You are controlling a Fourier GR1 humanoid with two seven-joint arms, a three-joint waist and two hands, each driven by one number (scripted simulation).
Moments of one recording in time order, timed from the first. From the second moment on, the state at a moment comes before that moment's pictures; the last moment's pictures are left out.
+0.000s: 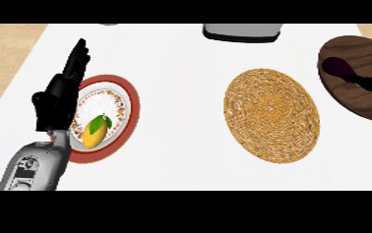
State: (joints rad) left arm -0.27 0.24 -0.04 -1.59 -0.12 0.16 0.16; right arm -0.77 -0.65 -0.63 -0.28 0.52 -0.19 -0.58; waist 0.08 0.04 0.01
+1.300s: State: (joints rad) left arm -0.23 0.24 -0.01 -1.61 -0.13 0.16 0.18; right arm -0.51 -0.87 -0.79 -0.17 0.33 0.34 -0.85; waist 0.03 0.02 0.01
